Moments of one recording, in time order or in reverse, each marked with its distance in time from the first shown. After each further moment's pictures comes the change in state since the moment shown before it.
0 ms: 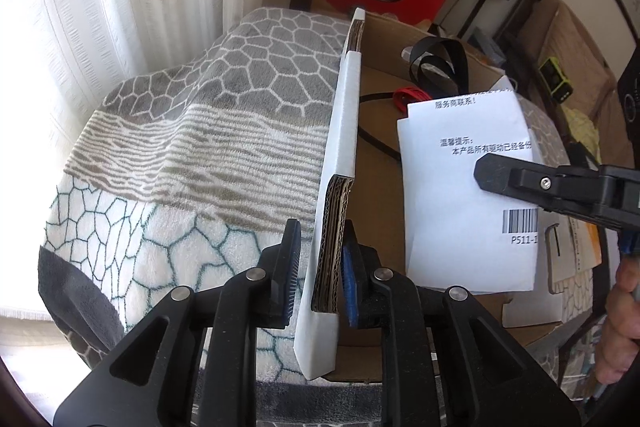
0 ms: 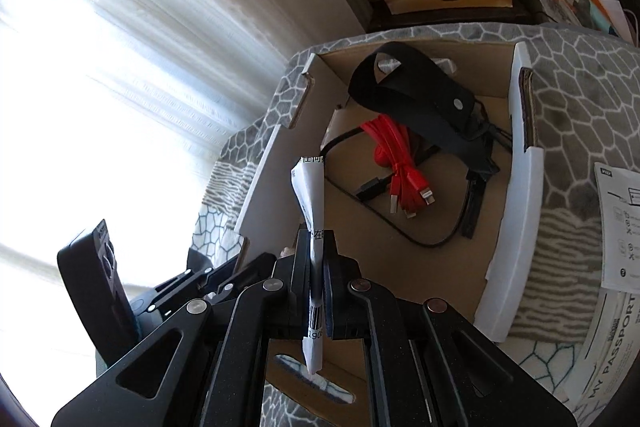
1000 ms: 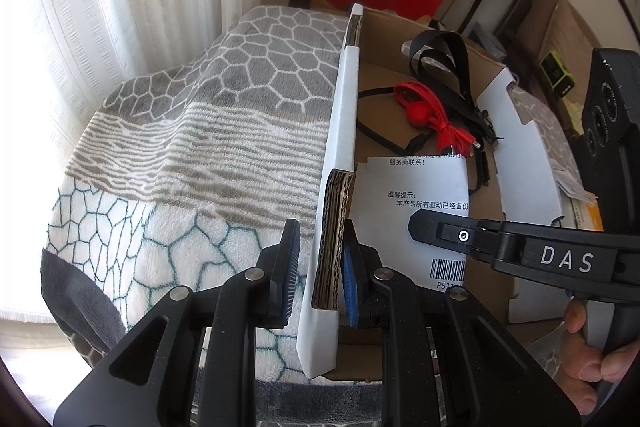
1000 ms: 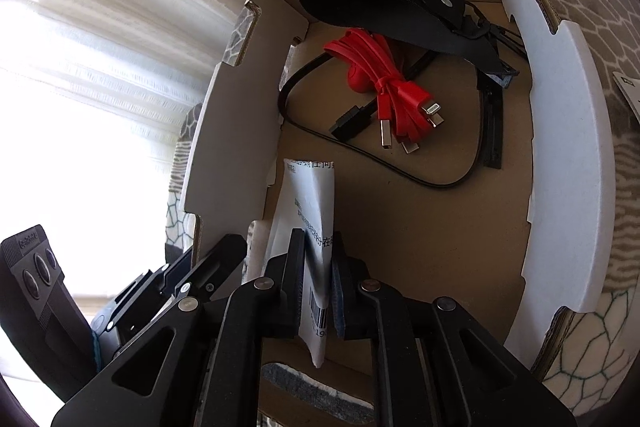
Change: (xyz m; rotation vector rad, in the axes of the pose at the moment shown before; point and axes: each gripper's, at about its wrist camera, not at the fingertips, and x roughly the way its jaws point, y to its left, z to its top) left arm 0.002 0.001 -0.001 0.010 0.001 0.011; right arm 0.038 -0.013 -0.020 0.116 0.102 -0.108
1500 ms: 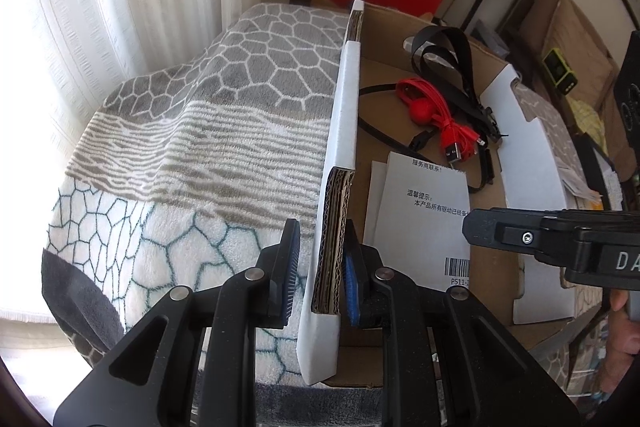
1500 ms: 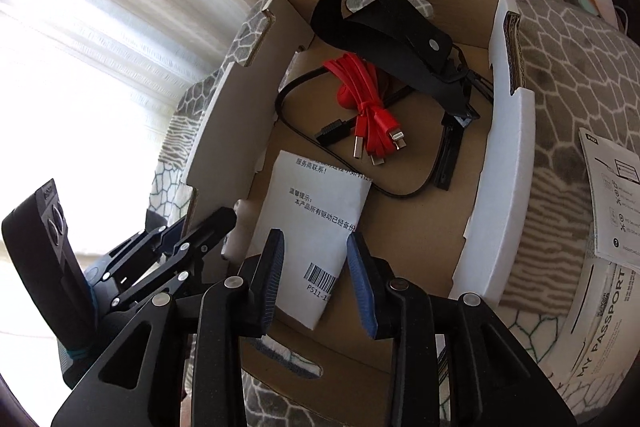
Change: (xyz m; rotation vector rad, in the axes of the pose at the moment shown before) left arm 0.003 -0.002 -0.001 0.005 0.005 0.016; right arm -0.028 -0.002 0.001 -0.139 0.033 -0.081
